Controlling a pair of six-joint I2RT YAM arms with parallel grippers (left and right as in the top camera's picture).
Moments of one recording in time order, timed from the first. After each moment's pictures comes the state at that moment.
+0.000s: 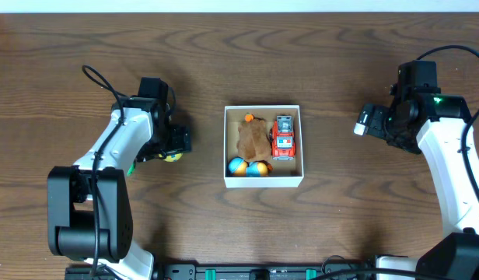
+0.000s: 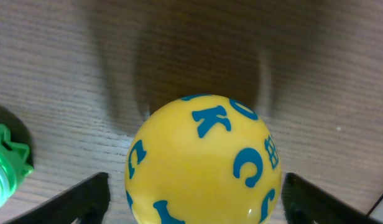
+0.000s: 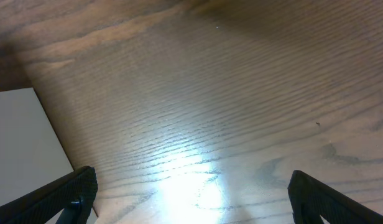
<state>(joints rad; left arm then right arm) -0.08 1.76 1.11 -0.87 0.04 -0.28 -0.06 1.51 1.24 -1.04 0.02 0.32</state>
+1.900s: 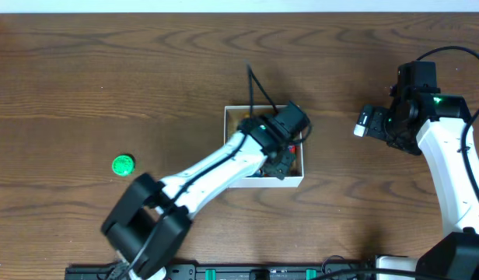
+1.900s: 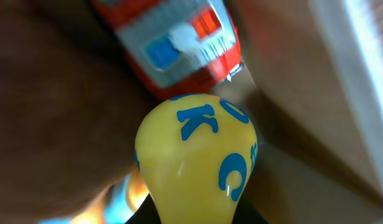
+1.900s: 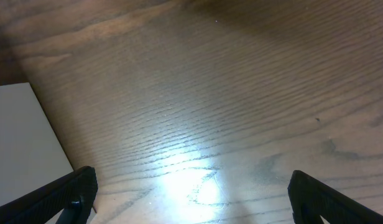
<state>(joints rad) -0.83 1.86 1.35 -0.84 0.04 -0.28 -0.06 1.51 1.24 -1.05 0.02 0.32</state>
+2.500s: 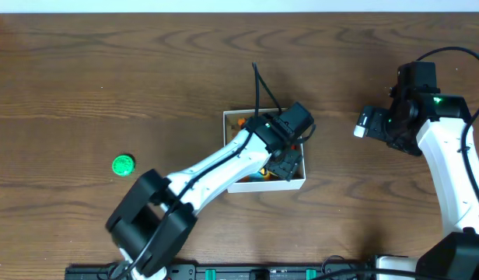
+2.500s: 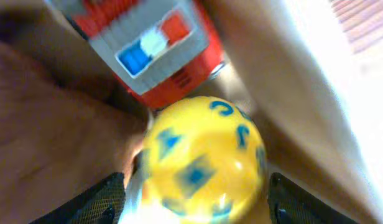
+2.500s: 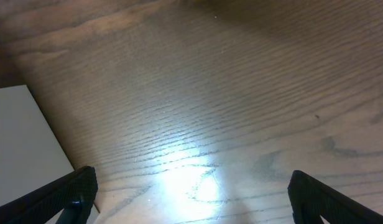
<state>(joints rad) -0.83 1.85 1.39 -0.84 0.05 -0.27 -0.06 1.51 1.24 -1.06 0.02 0.32</state>
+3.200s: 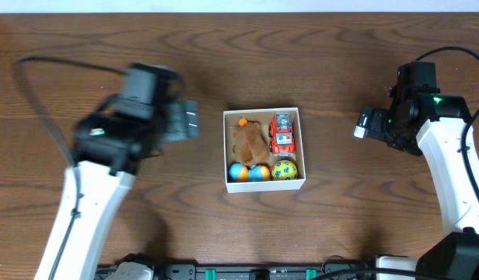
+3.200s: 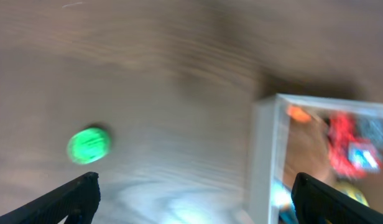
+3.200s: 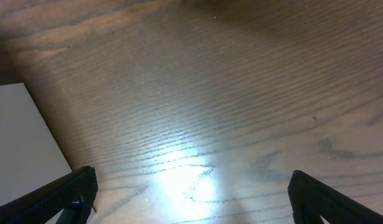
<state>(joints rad) -0.19 1.28 1.42 -1.18 -0.14 -0.41 -0.06 1.51 1.24 -1.06 0.02 0.30</state>
